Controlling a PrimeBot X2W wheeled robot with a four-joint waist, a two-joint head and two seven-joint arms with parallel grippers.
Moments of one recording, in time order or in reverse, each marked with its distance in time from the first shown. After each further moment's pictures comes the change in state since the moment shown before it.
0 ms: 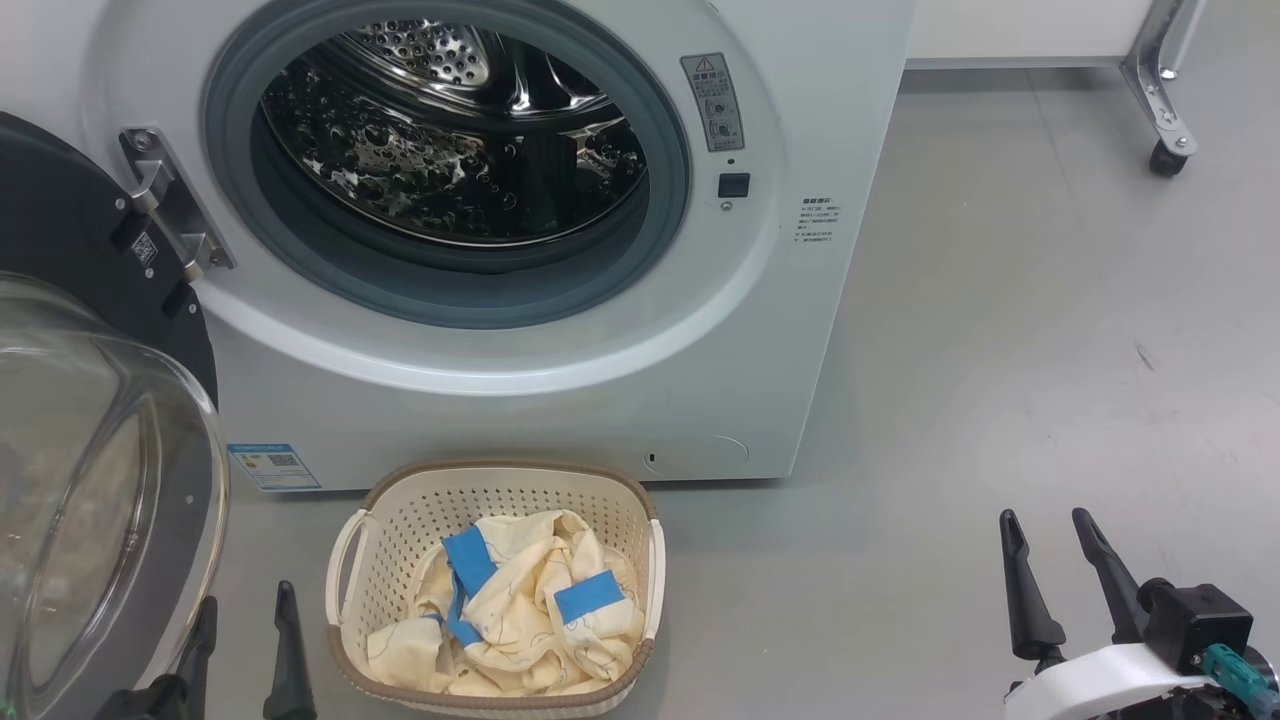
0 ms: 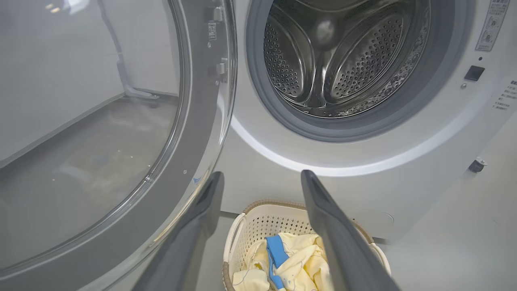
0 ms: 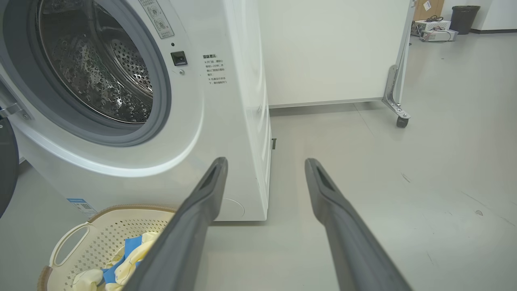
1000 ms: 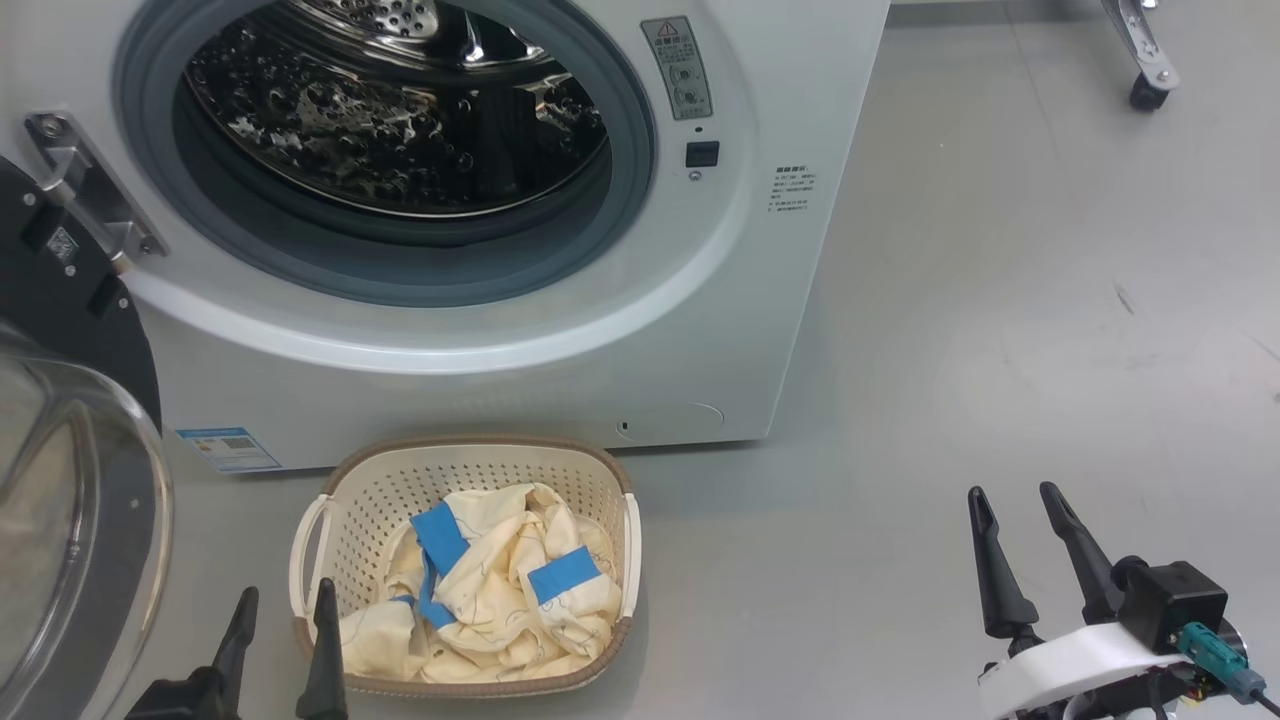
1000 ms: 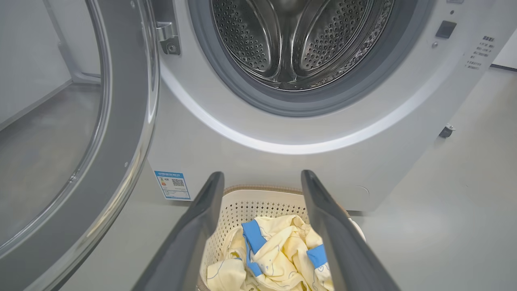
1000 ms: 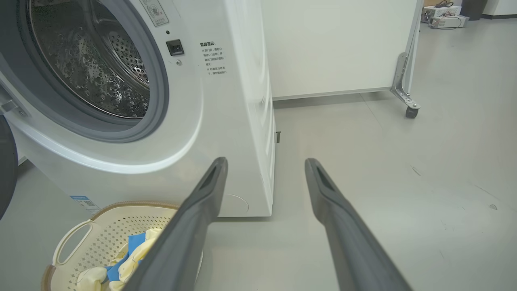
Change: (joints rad) left arm -0.003 0.000 -0.040 -0.005 0.030 -0.024 0.000; right arm -0.031 0.010 0.035 -0.012 0.000 0.000 0.000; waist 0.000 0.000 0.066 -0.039
